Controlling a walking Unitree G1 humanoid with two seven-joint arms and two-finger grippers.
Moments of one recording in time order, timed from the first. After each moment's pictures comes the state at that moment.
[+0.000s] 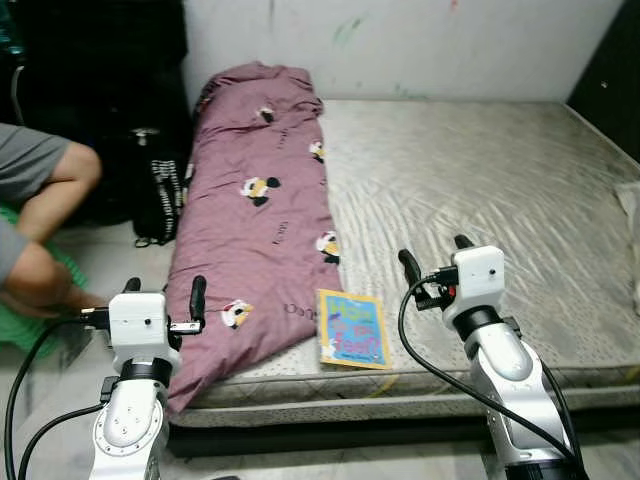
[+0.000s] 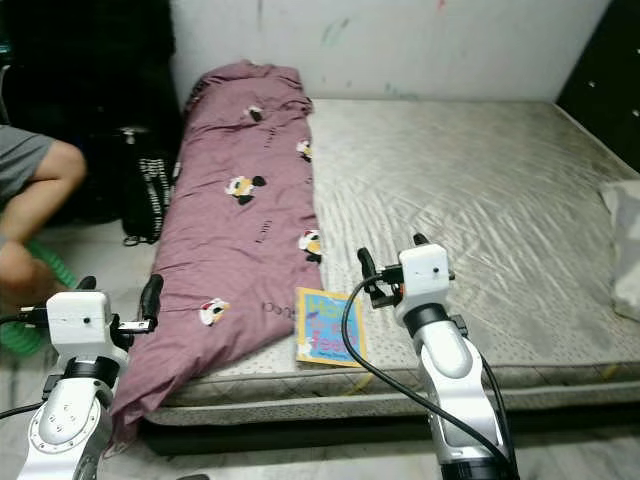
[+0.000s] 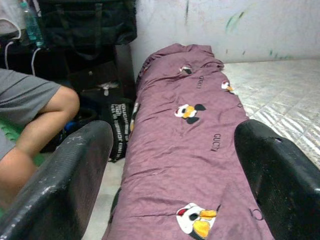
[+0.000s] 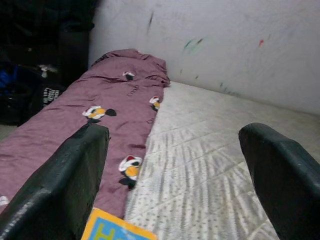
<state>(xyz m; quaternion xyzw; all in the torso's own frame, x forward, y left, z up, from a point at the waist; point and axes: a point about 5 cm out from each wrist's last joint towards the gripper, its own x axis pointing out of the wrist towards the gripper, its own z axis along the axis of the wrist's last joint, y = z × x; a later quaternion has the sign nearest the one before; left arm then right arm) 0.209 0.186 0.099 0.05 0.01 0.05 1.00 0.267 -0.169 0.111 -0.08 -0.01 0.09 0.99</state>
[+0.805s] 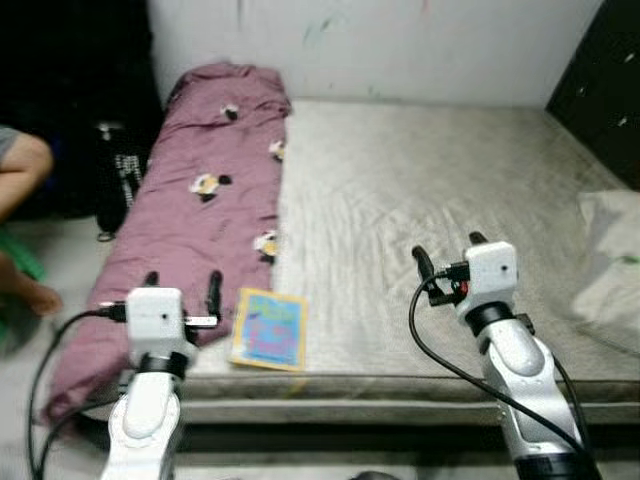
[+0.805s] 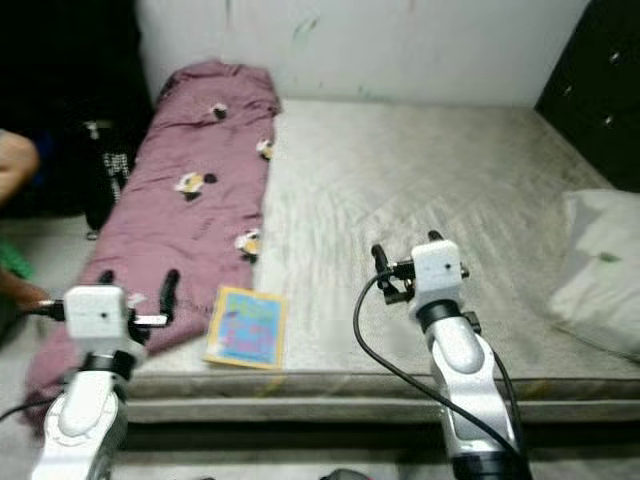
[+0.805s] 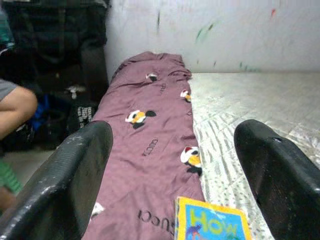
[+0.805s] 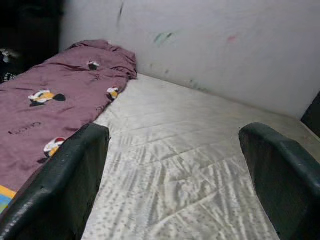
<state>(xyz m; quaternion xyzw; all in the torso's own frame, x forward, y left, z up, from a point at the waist) 0.215 0.179 0.102 0.05 0.00 0.04 1.00 0.272 -0.176 0.109 -0.08 -0.01 0.08 0.99</state>
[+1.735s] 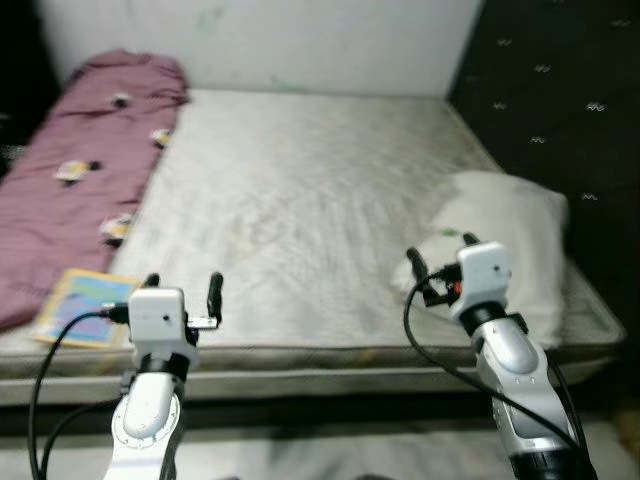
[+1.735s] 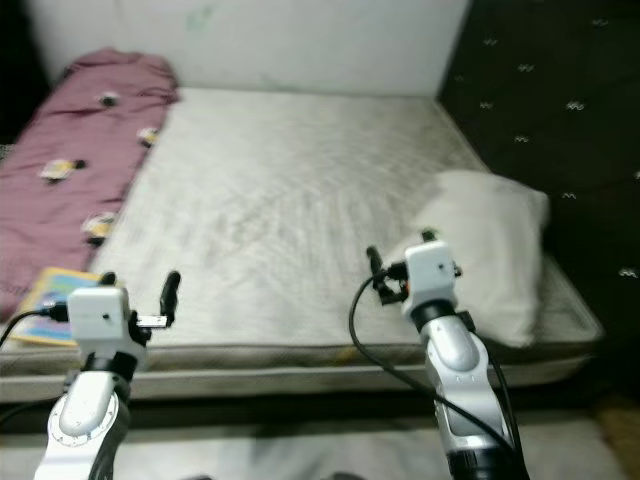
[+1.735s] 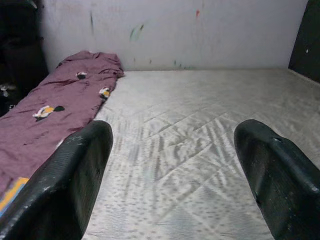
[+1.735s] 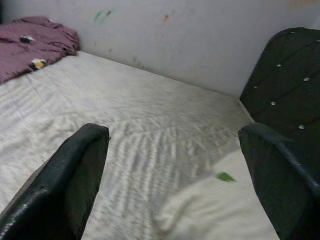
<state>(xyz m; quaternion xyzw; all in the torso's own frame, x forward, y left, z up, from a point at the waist) 0.216 0.176 0.101 0.05 0.00 0.04 1.00 0.274 -0.174 0.106 -0.09 -0.01 0.08 0.99</state>
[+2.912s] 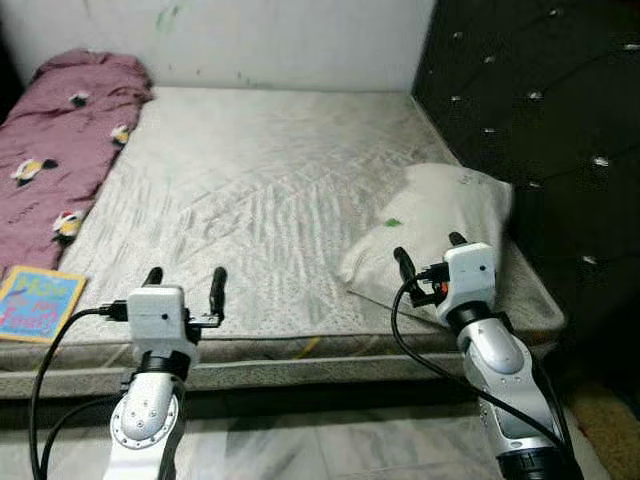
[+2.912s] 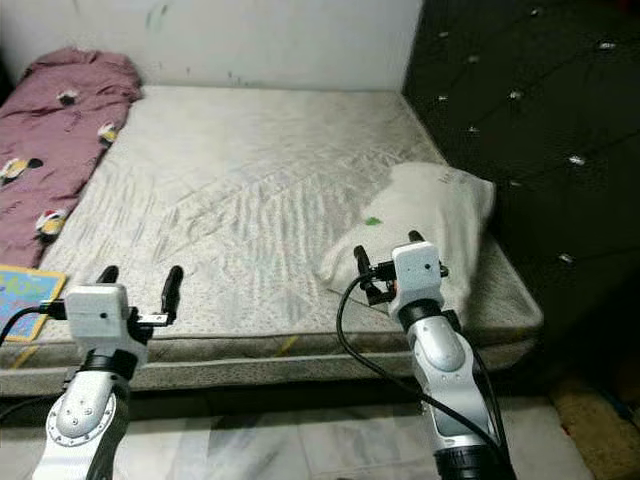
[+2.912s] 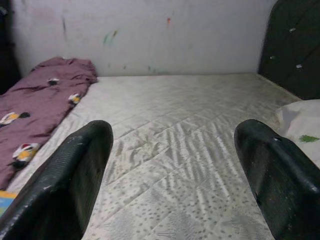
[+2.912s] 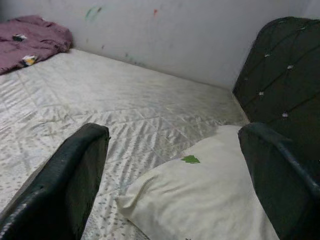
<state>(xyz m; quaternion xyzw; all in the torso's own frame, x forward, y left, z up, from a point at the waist) 0.217 0.170 0.103 0.03 -0.02 0.01 1.00 0.276 -0.164 0.105 -0.09 -0.01 0.09 0.99</state>
